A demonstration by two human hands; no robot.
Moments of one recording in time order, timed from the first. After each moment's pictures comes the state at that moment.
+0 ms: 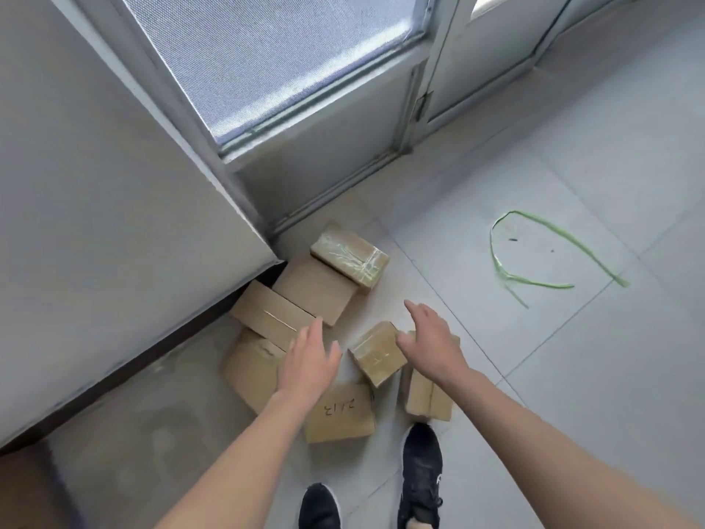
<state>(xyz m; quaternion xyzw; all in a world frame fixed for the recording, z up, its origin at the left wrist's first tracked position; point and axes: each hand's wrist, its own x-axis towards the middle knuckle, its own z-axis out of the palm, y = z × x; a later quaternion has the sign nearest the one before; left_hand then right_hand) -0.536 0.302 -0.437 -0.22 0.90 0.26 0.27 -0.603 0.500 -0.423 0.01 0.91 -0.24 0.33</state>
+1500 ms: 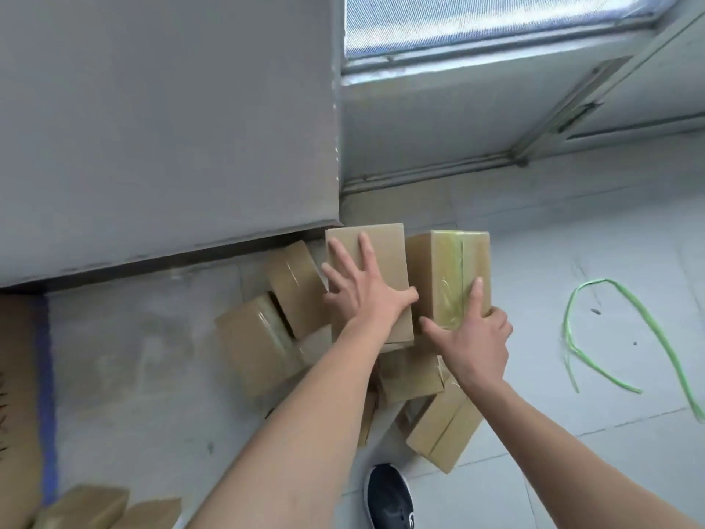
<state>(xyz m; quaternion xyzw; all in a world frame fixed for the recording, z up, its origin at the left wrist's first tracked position) -0.627 0.304 -0.500 -0.45 0.83 0.26 0.21 -0.651 0.455 -0.496 -0.02 0.97 -0.10 0.21</state>
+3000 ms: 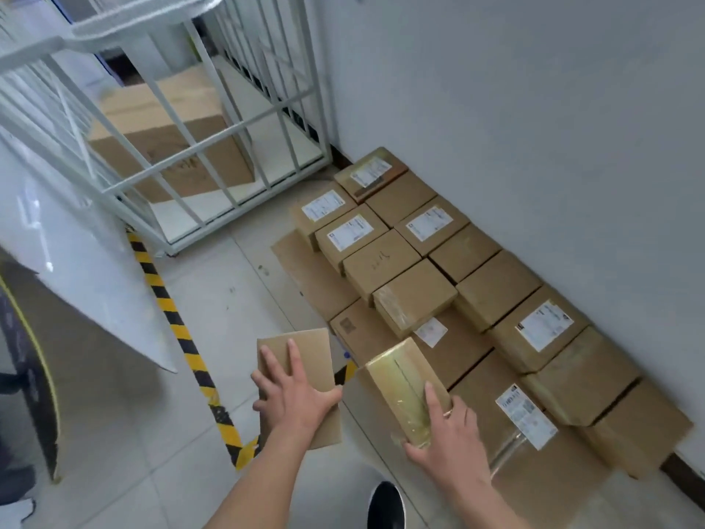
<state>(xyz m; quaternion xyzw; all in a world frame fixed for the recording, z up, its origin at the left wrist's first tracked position) 0.589 -0.202 -0.260 -0.87 0.42 0.22 0.11 0.353 -0.174 -0.282 -0.67 0.68 0.09 0.27</state>
